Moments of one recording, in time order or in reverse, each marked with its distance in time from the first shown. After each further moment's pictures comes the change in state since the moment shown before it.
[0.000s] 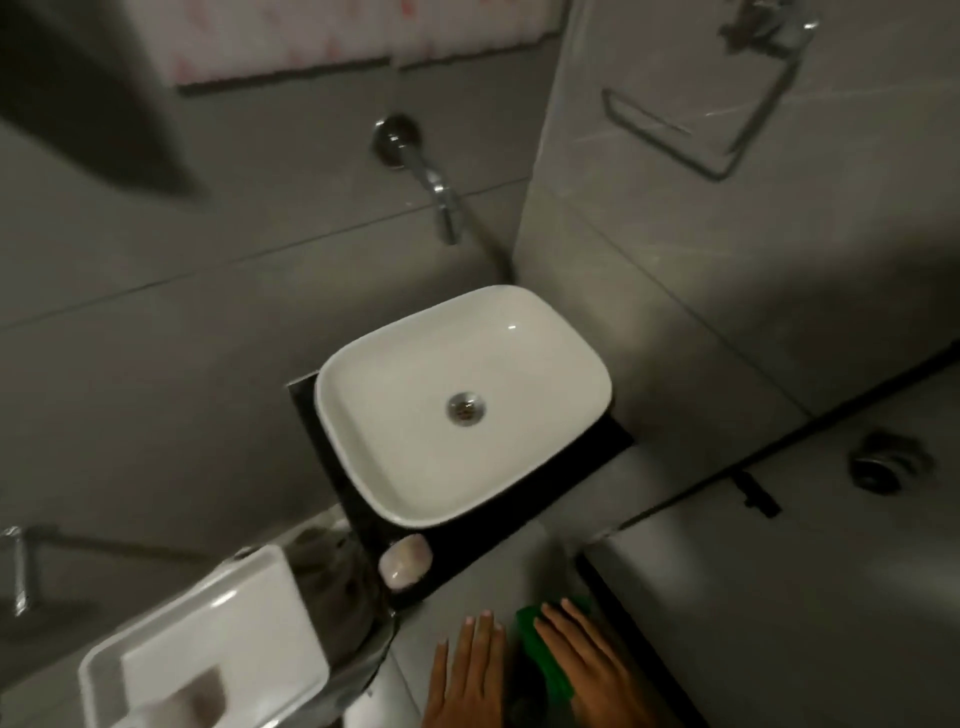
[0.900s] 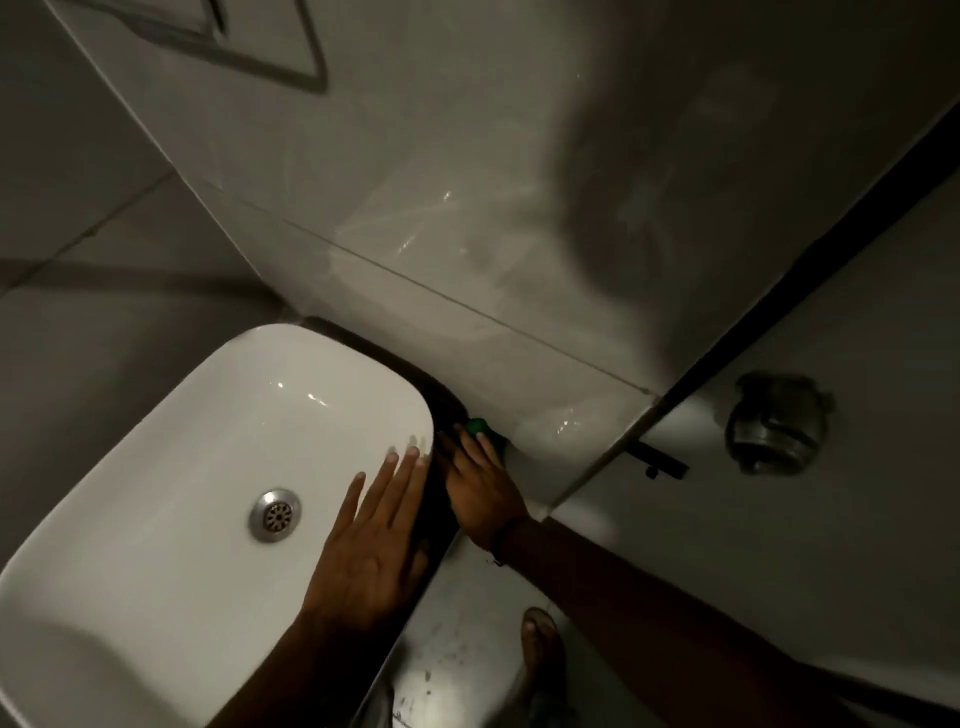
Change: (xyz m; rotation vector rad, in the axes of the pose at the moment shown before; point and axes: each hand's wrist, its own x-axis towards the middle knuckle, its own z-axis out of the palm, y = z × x) left_hand 0.314 0.033 -0.031 0.117 0.000 0.518; right_hand 0.211 0.216 0.124 0.203 -0.127 0.303
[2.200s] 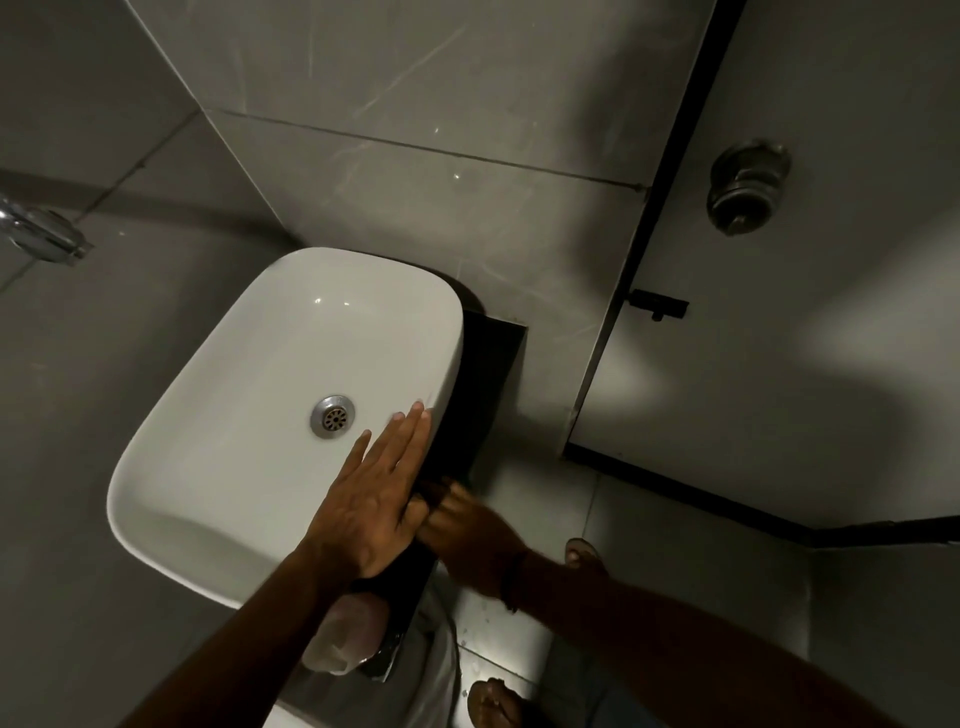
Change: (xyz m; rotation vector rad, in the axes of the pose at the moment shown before) left_hand -0.117 -0.052 -0.014 -0.100 -0.213 0.185; right_hand -0.135 -0.163 0.089 0.066 0.131 -0.260
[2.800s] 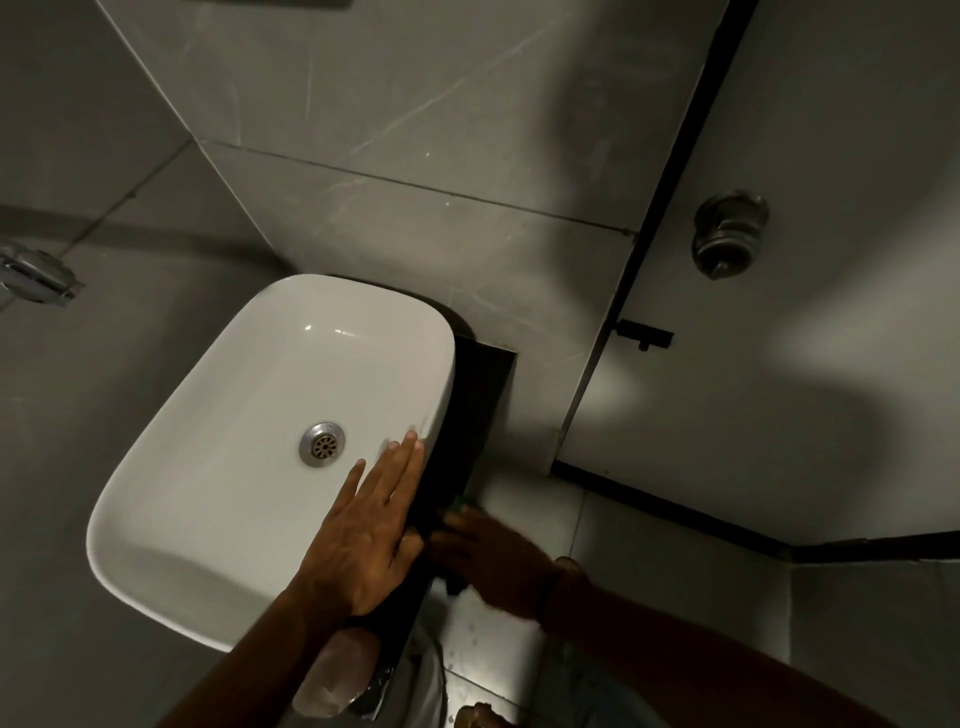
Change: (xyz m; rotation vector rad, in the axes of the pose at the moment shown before) left_hand 0.002 0.005 -0.008 -0.018 0.011 0.026; right_hand -0.033 0.037 -0.019 -0.010 0.078 -0.101
